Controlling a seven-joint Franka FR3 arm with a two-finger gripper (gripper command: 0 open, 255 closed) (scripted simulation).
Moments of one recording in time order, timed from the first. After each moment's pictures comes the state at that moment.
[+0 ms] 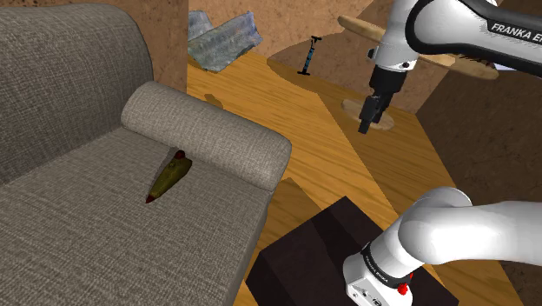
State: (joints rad) arm 0.00 -0.79 -0.01 -2.38 -0.12 1.44 -0.17
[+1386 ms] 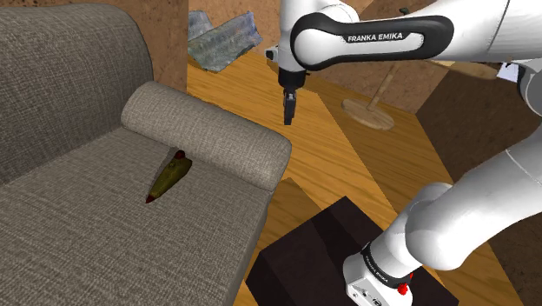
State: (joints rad) arm 0.19 -0.18 0.08 -2.09 -0.23 1.81 -0.54
